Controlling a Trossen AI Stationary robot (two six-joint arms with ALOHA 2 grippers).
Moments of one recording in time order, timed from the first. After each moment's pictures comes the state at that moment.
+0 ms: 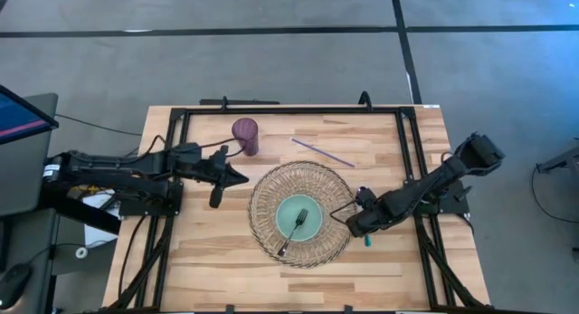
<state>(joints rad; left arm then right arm) 0.07 0.63 0.45 0.01 0.15 -0.05 0.48 1.49 0.68 -0.72 0.17 1.51</state>
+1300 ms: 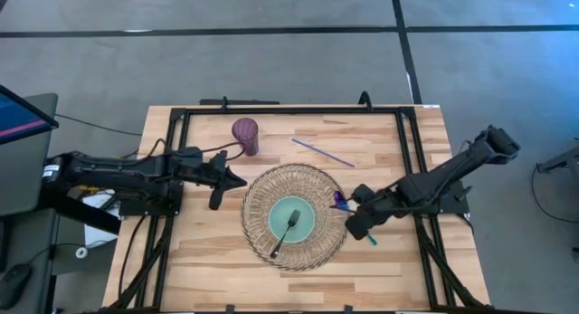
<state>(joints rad) 0.07 0.63 0.38 0.04 0.15 -0.12 0.46 1.25 0.86 -0.75 0.15 1.27</state>
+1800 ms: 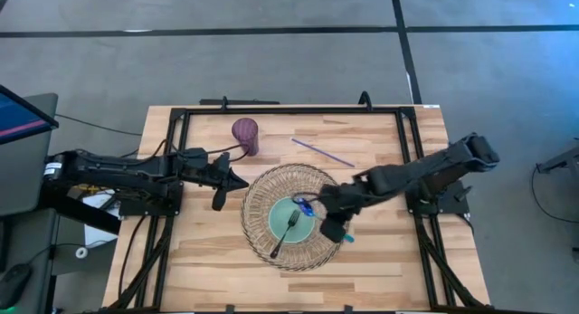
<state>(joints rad) 0.07 0.68 0.38 0.05 0.15 -0.15 0.29 1.53 1.24 -0.75 -0.08 0.81</state>
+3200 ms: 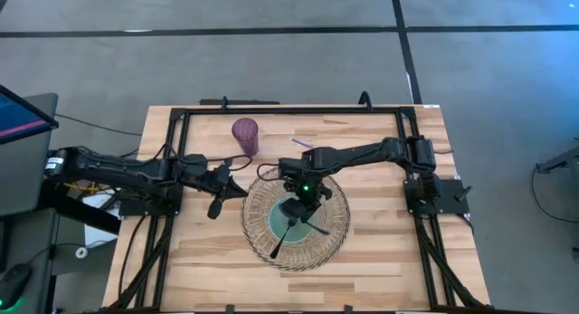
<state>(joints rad) -0.03 0.69 0.38 0.07 0.17 -0.04 -0.02 2.02 1.55 -0.88 -0.73 0.79</state>
